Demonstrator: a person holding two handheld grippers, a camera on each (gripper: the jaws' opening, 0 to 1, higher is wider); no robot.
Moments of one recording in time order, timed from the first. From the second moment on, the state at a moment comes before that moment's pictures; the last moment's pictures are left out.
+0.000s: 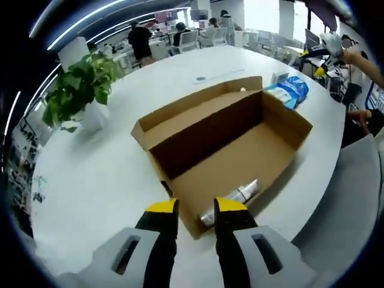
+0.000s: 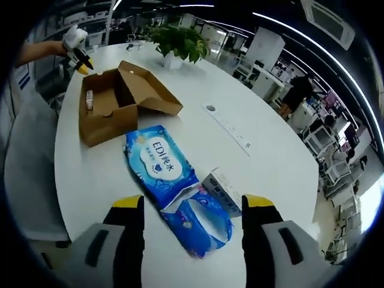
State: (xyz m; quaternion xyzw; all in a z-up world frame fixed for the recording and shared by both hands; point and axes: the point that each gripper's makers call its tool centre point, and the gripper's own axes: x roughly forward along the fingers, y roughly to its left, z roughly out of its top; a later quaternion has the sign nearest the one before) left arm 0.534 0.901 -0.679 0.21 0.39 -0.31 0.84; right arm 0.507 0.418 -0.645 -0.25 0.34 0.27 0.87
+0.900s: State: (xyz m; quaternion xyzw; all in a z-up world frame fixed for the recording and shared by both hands) left arm 0.539 0.852 -0.708 0.32 0.43 -0.50 0.68; right arm 0.405 0.475 -0.611 -0.12 0.32 0.21 0.92
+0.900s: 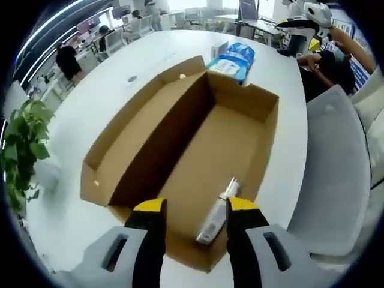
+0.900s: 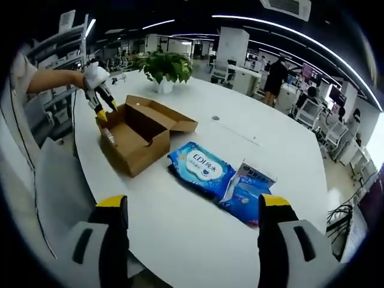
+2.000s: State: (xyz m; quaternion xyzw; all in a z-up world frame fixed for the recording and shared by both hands) left arm 0.538 0.850 -0.767 0.41 0.46 -0.59 0.52; right arm 0.364 0.501 -0.628 -0.10 0.36 0.19 0.91
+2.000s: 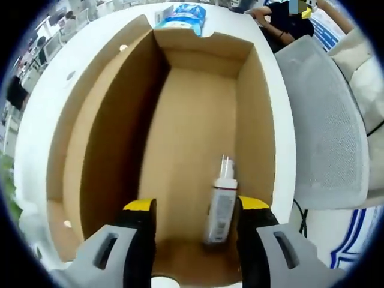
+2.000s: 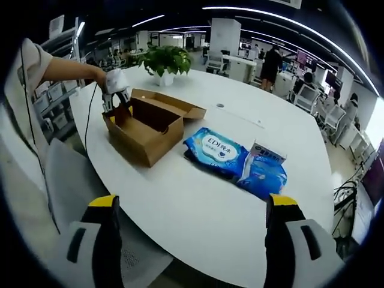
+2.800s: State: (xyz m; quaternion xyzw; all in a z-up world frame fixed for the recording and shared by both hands) left arm 0.525 0.852 -0.784 0.43 0.46 -0.61 0.48; right arm 0.371 0.489 -0.627 -0.09 0.36 0.18 0.91
